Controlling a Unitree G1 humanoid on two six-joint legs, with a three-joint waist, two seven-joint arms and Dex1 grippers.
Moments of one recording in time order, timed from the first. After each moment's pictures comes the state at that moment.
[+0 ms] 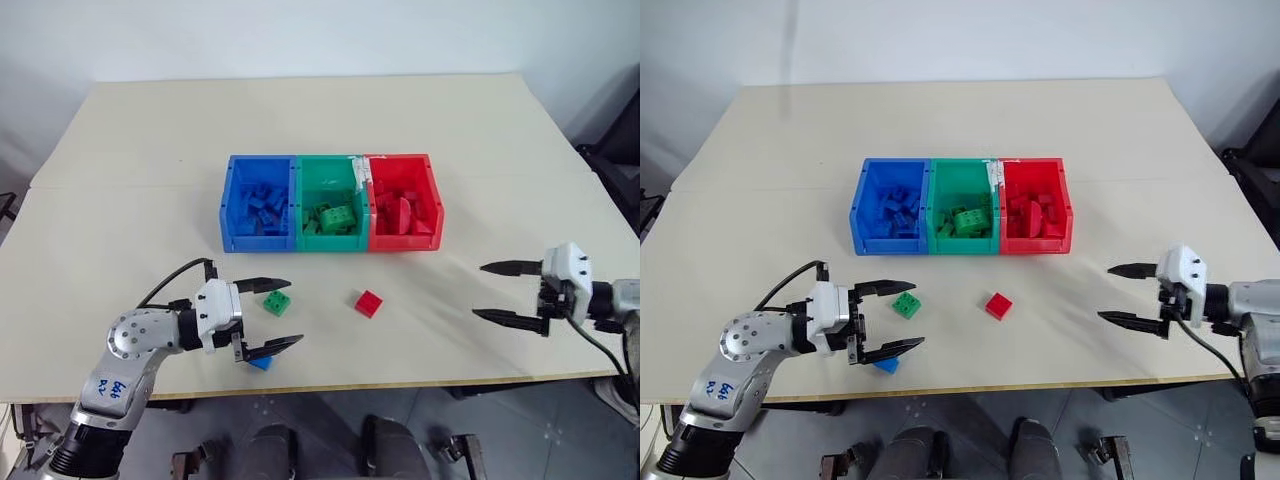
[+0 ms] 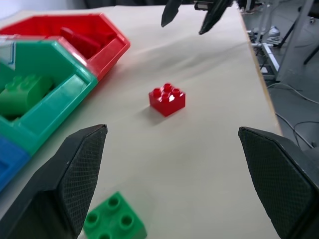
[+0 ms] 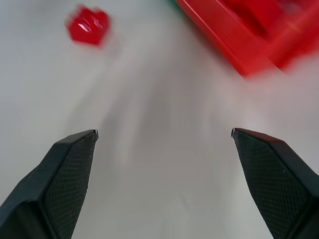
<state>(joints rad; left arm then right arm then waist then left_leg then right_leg) -0.08 0.61 0.01 -0.26 -0.39 0.05 -0.98 -0.35 -0.85 -0.10 0.32 0.37 -0.01 1.44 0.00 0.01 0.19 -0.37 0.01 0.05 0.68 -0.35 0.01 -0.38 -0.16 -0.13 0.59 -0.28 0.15</state>
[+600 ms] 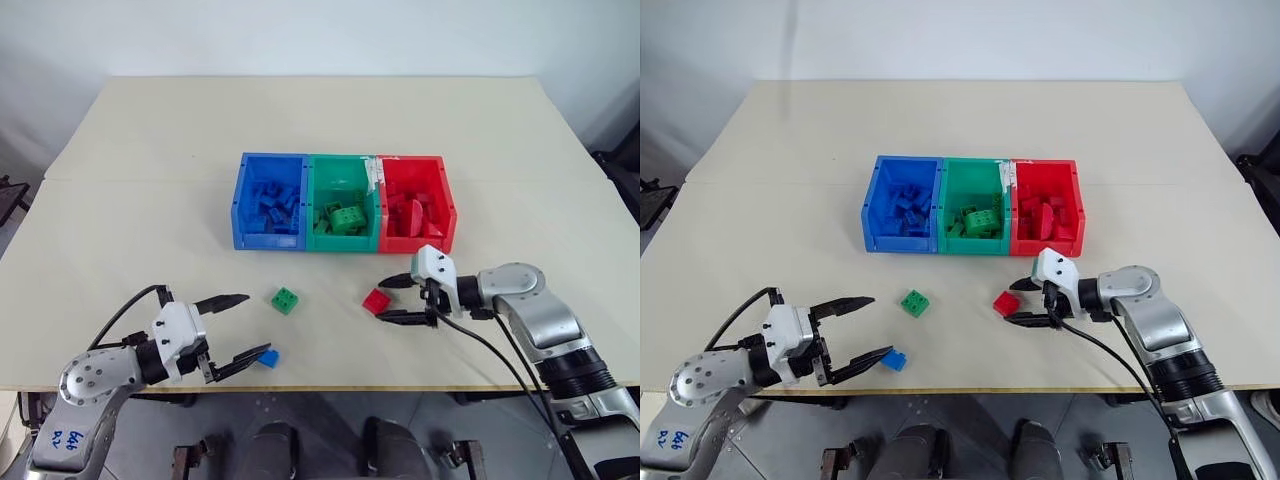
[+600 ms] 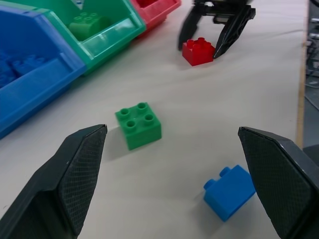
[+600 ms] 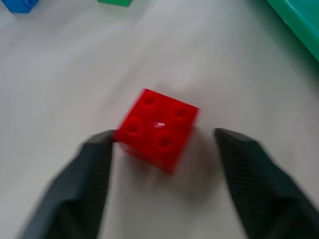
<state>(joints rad) 0.18 0.64 0.18 -0.39 -0.40 0.07 -0.87 -0.47 -0.65 0.20 0.09 0.24 0.32 1.22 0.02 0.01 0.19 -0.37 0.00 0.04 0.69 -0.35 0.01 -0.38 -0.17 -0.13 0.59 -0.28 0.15</state>
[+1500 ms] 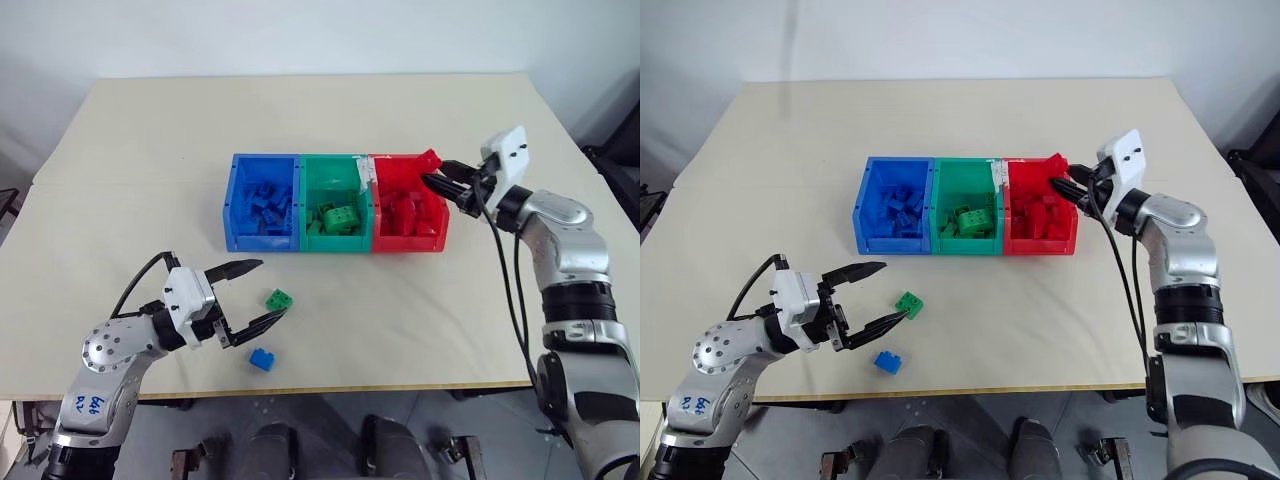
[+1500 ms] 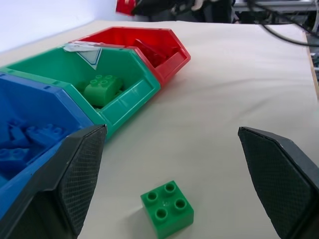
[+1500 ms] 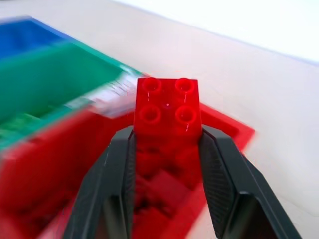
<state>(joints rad) -0.02 0.57 0.13 -0.35 -0.45 0.13 -0.85 -0.89 -0.56 -0.09 0.63 0.25 0.21 0.83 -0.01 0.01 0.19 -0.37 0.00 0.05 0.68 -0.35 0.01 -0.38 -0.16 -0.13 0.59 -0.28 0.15</state>
